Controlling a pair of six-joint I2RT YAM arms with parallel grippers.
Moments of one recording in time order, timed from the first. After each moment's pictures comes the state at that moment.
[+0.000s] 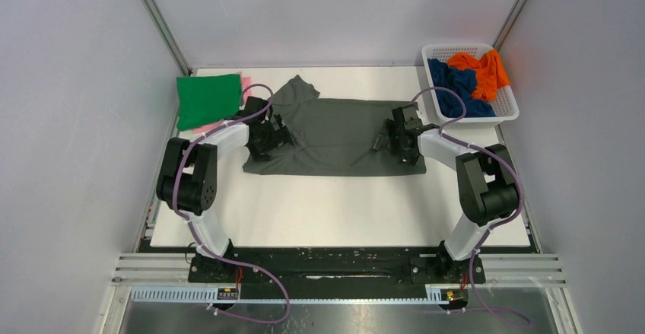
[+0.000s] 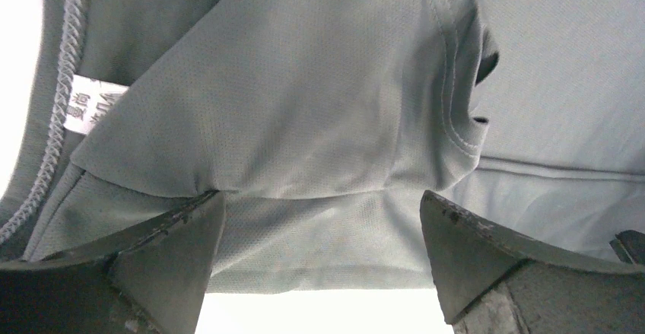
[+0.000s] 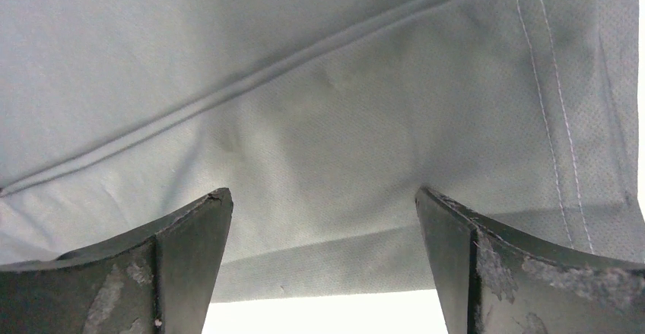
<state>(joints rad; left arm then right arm) -0.22 1.80 1.12 -0.41 0.11 -0.70 0.31 1.72 1.01 -0.35 0.08 0.68</state>
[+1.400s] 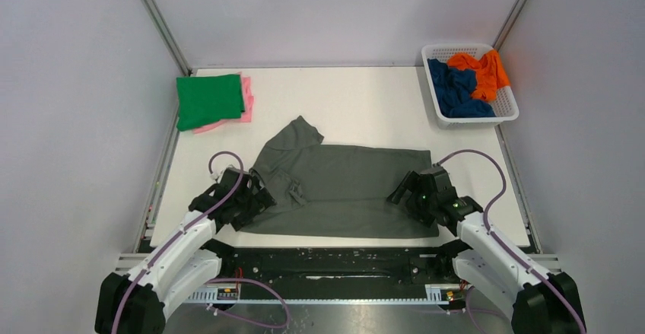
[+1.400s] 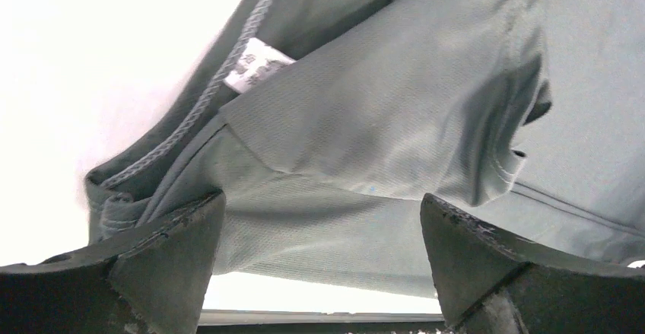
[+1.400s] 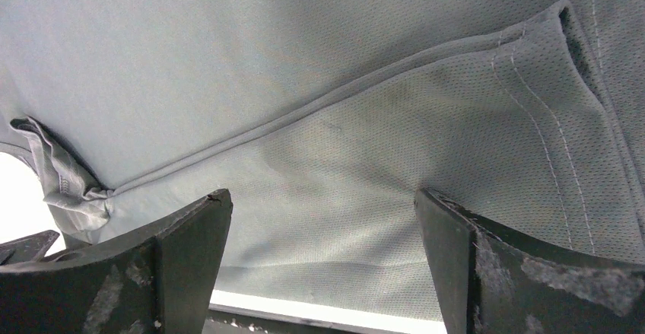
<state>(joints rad) -0.36 0.84 0.41 -0.62 -0.02 -0.96 0.37 0.86 0.35 -0.46 -0.05 0.94</state>
